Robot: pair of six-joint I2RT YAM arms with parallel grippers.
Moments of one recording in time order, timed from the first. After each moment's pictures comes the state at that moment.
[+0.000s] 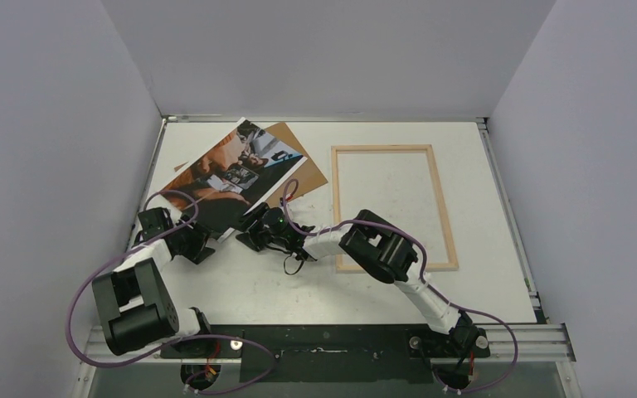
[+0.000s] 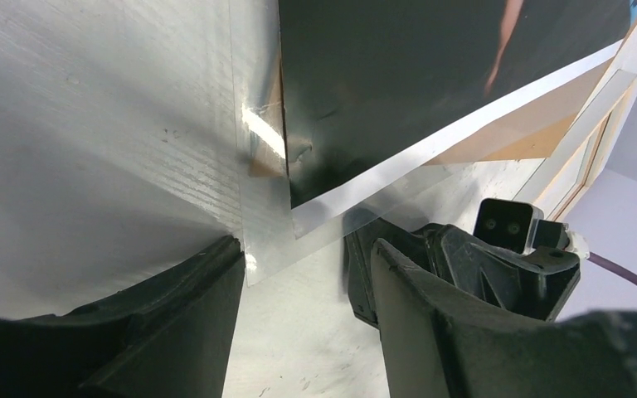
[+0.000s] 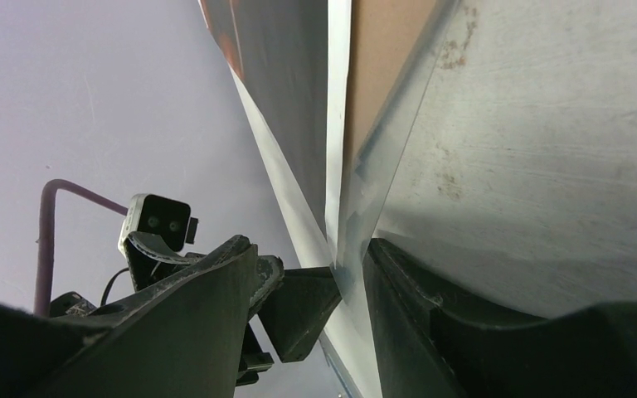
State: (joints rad) left arm 0.38 1.34 0.52 -0.22 0.47 -0.75; right arm 1.02 2.36 1.44 0.51 0.02 1.66
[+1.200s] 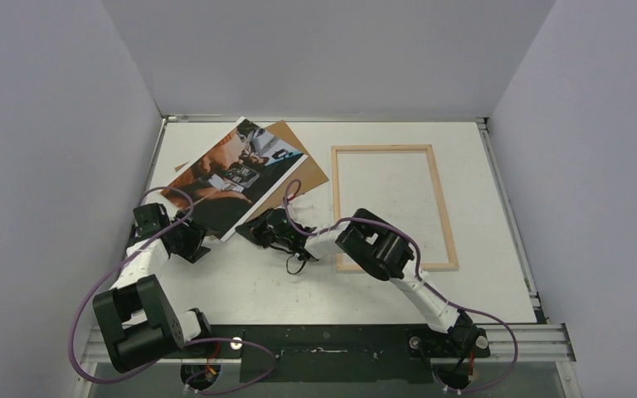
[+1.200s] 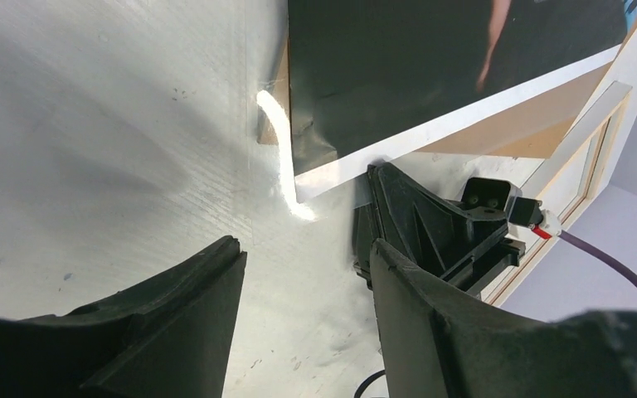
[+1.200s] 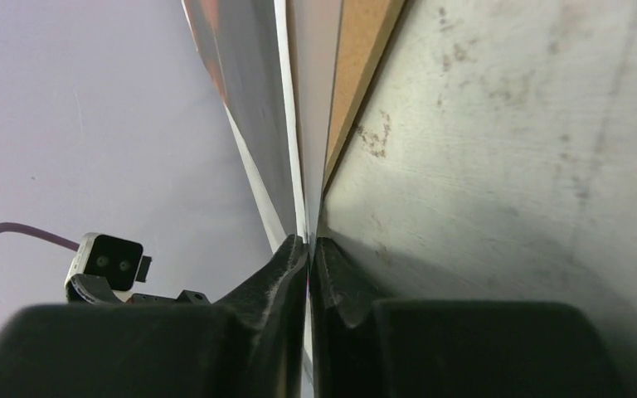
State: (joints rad) left arm 0.37 1.24 0.56 -0.37 0.42 -0.76; right arm 1.00 2.42 1.44 0.58 0.02 1.62
